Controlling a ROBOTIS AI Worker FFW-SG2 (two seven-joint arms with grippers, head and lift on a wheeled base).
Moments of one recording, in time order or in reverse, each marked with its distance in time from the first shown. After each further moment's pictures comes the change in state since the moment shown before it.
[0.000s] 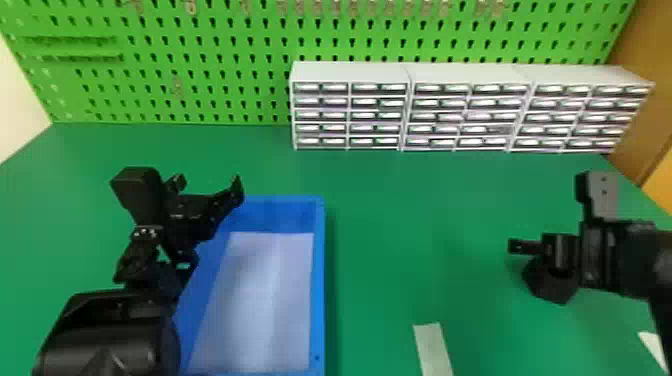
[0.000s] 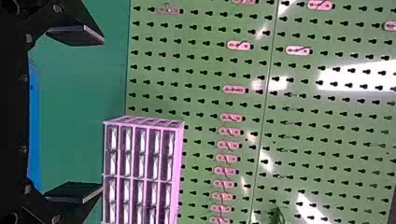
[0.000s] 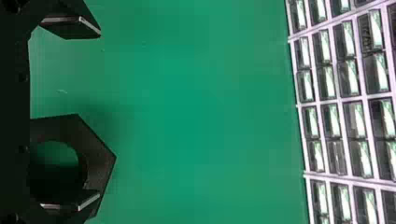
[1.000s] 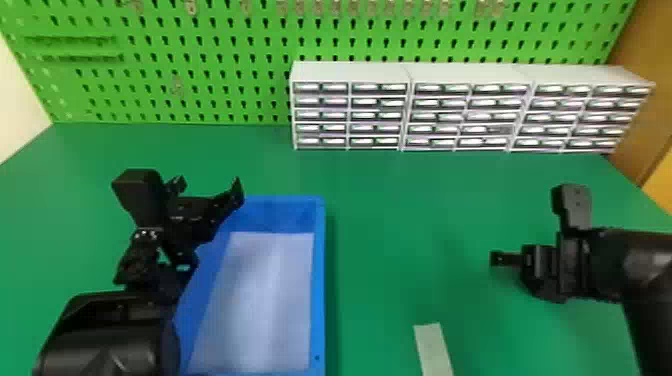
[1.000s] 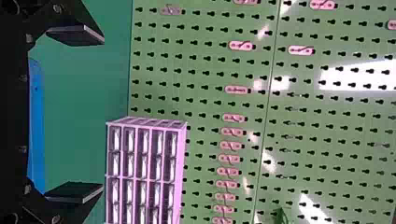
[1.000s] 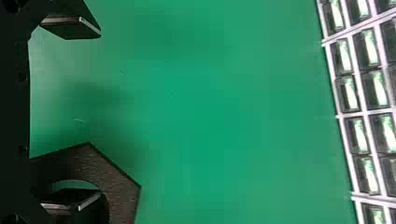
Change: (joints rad) left arm 0.003 0.000 0.002 0.005 -0.006 0.000 0.000; right arm -0.034 0.049 0.006 0.087 0.024 0.050 0.000
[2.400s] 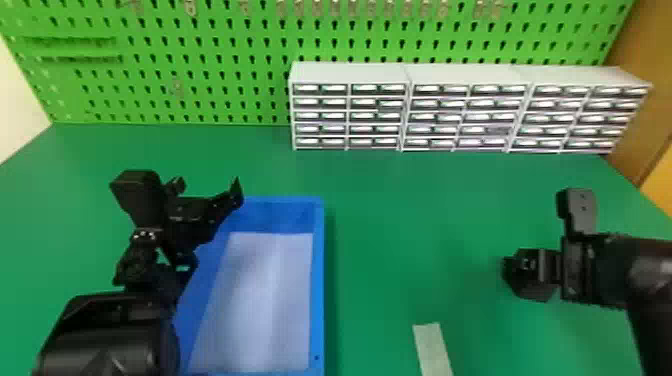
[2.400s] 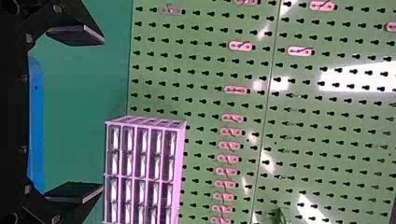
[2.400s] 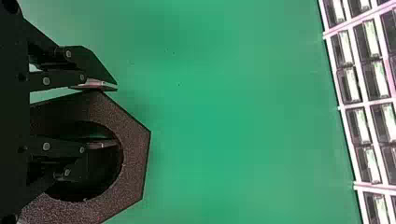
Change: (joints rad) left arm 0.002 0.000 0.002 0.000 0.009 0.000 0.000; right arm 0.036 0.005 -0.012 -0.031 -0.009 0.000 0.000
